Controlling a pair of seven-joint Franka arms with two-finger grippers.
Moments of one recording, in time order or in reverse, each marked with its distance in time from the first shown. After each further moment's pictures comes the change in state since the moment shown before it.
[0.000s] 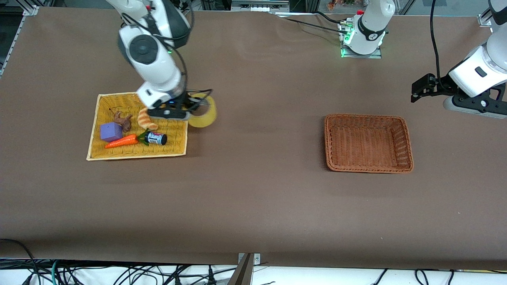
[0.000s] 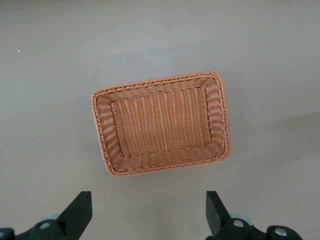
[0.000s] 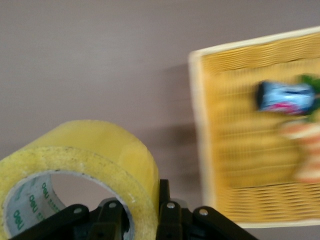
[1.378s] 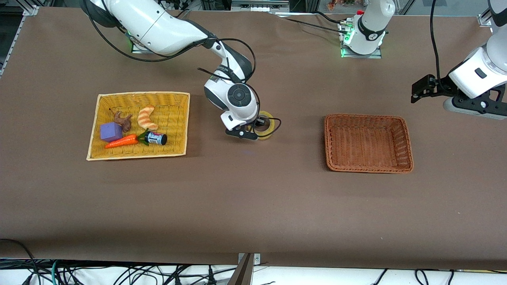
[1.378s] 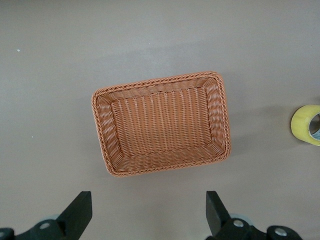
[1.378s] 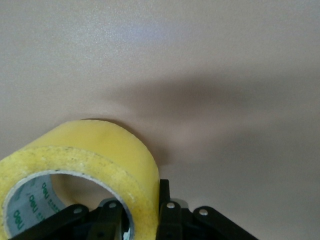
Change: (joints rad) left arm 0.002 0.003 -0.001 0.000 0.000 0.001 0.000; right arm 0.300 0.617 -0.031 0.411 -0.231 0.085 0.387
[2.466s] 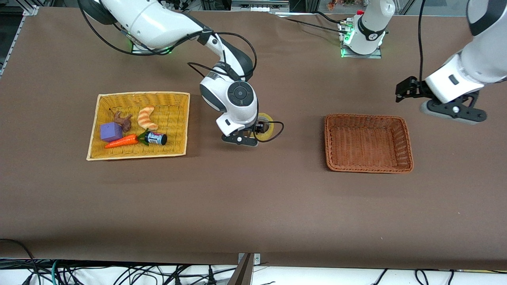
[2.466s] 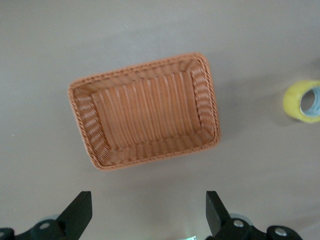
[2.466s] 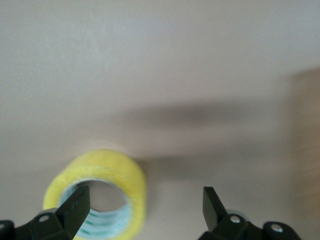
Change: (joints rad) left arm -0.012 0.048 -0.072 -0.002 0.000 -0.051 0.001; right arm -0.008 -0.055 -0.012 0.232 -0.066 -0.321 -0.202
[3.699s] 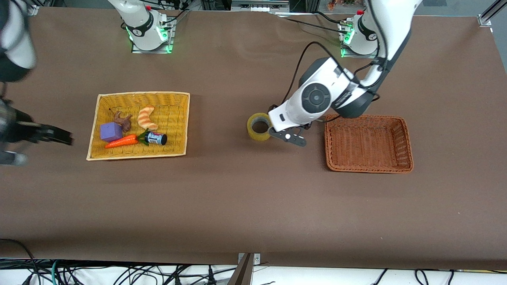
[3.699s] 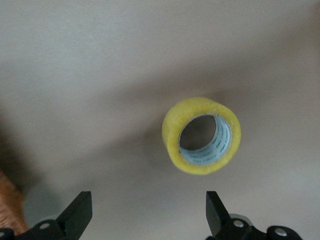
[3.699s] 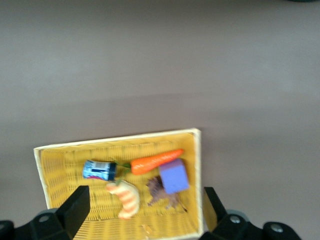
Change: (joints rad) left arm -0.160 0.488 -0.377 -0.010 0.048 0.468 -0.420; right arm -0.666 -0.446 -0.200 0.048 0.215 -0.357 -0.876
